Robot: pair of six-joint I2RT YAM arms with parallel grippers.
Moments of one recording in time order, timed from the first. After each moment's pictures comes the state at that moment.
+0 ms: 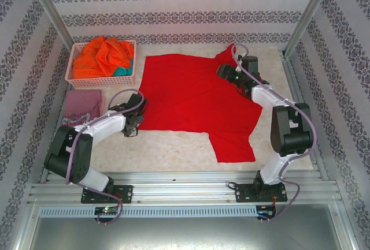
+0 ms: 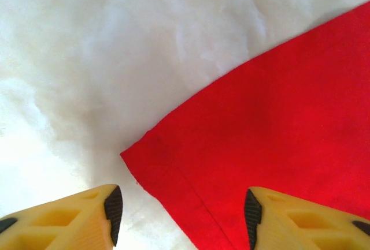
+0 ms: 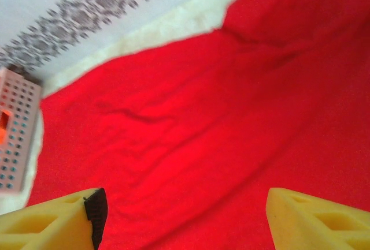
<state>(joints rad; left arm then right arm) -0.34 1.52 0.83 -0.57 -0.31 -1.31 0.11 1.77 1.15 0.01 -0.24 0.55</state>
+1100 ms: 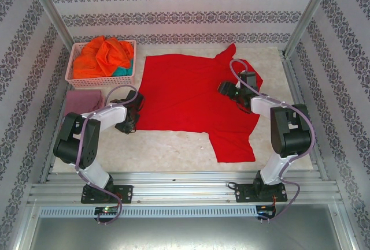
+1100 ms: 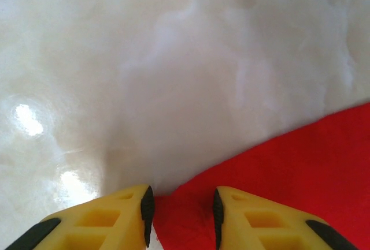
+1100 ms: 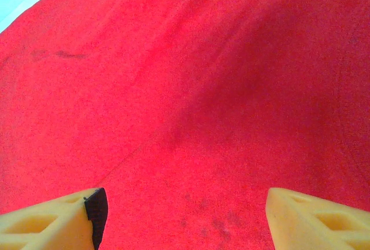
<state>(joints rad) -0.25 1.67 0.91 -0.64 -0.28 -1.38 0.11 1.75 0.96 0.06 -0.22 0.58</state>
